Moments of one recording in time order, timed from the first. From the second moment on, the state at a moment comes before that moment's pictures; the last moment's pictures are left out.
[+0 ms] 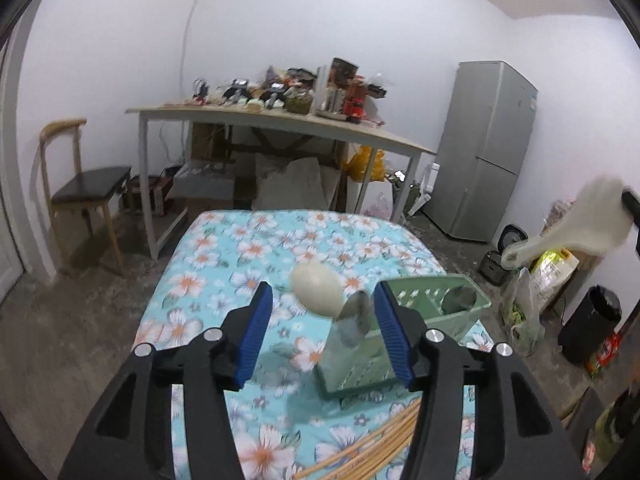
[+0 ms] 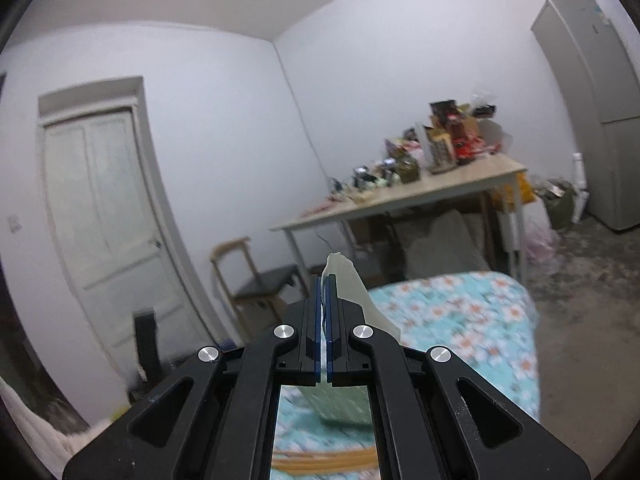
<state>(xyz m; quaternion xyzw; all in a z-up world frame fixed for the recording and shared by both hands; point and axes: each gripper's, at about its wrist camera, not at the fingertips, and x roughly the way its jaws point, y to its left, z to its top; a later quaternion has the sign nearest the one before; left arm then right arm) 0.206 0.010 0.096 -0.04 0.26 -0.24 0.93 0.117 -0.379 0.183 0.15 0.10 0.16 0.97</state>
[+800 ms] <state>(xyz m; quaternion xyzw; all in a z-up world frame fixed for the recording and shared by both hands) 0.191 0.044 0.049 -0.07 0.32 -0.22 0.92 0.198 -0.370 0.128 0.17 0.22 0.12 0.95</state>
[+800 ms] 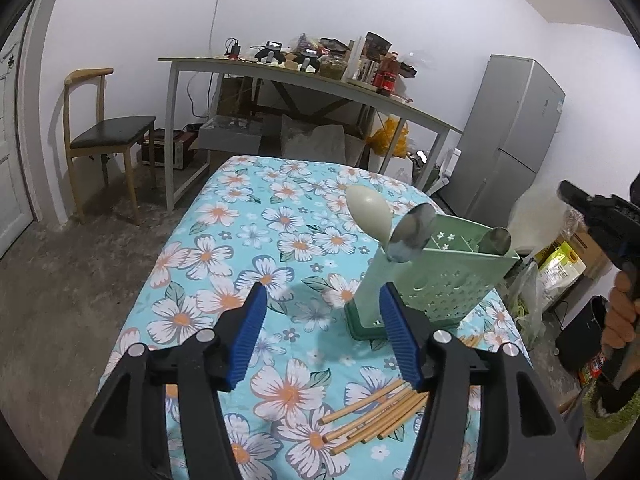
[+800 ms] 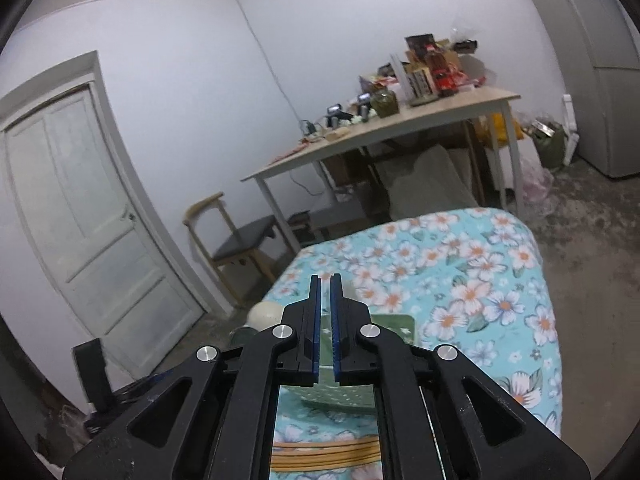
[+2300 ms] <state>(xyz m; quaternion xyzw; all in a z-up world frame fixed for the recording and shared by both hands) 0.184 -0.007 0.025 -0.02 0.35 -0.27 0.90 0.131 -0.322 0.019 -0.04 0.34 -0.09 0.93</state>
